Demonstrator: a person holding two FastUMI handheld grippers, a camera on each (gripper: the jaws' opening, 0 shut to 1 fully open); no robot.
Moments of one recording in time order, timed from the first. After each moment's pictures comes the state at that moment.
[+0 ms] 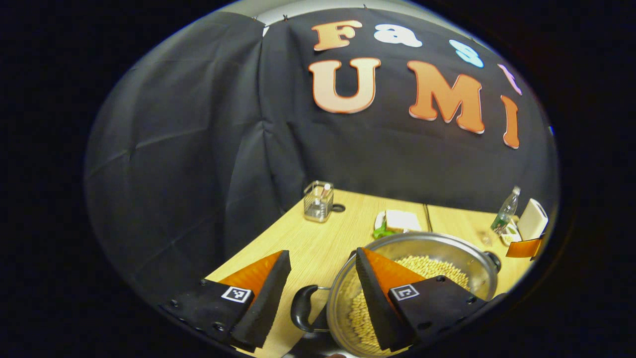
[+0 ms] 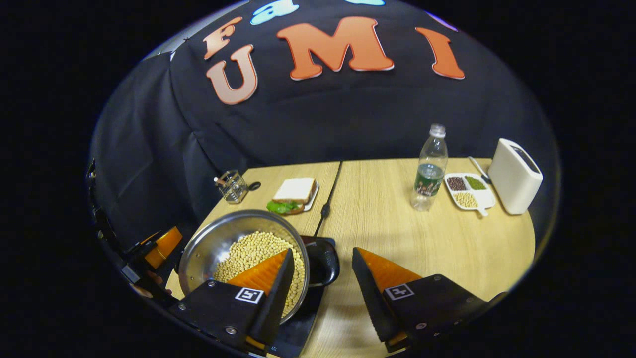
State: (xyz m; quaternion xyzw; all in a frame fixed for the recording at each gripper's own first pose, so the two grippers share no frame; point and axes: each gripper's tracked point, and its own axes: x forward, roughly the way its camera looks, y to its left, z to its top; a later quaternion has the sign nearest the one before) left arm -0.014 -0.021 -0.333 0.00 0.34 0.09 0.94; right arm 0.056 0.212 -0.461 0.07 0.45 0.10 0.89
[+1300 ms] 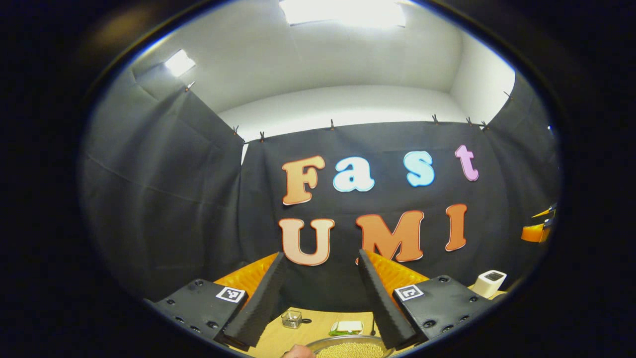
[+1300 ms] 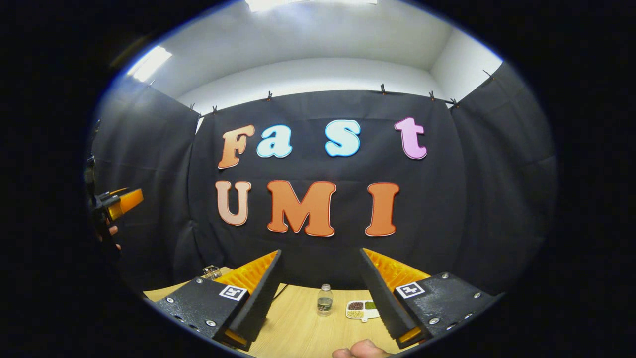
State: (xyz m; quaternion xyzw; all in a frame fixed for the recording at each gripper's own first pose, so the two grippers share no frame) left arm 0.001 -0.112 0.096 0.03 0.01 0.01 1.00; right arm 0.075 0.008 -0.125 0.00 0.10 0.05 0.99
